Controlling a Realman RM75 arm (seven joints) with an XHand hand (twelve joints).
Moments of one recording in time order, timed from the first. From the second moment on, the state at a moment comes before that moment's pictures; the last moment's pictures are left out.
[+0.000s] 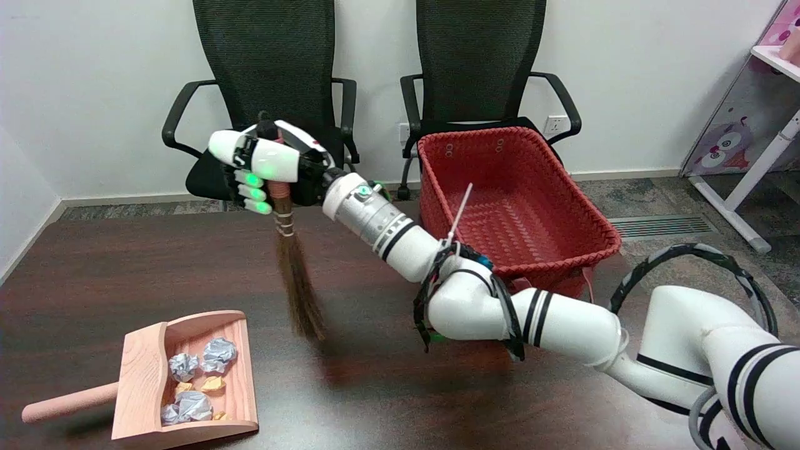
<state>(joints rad) 0.67 -1.33 0.56 -1.13 -2.22 0.52 1.44</state>
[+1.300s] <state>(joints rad) 0.45 -1.05 0.62 -1.36 -1.88 0.85 1.01</state>
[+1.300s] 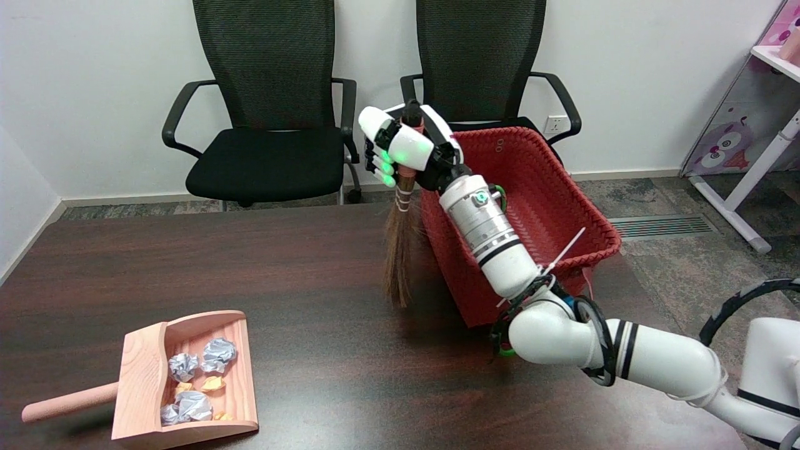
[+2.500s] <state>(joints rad) 0.70 -0.63 0.82 -1.71 -1.85 0.47 1.08</state>
